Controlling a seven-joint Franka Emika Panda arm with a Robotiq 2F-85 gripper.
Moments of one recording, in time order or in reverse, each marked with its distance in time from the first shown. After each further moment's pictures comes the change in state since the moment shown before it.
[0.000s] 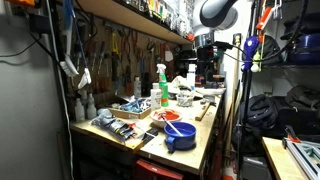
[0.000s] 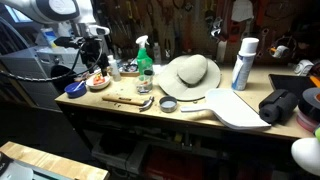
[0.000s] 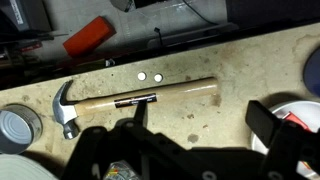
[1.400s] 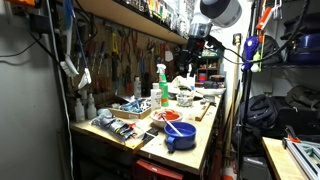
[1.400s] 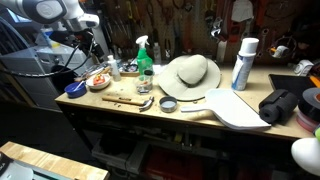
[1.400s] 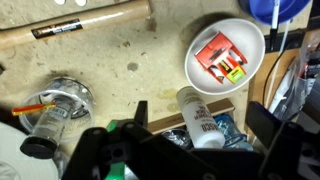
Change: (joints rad) arm 0.080 -0.073 0.034 -0.071 0.233 0.331 -0.001
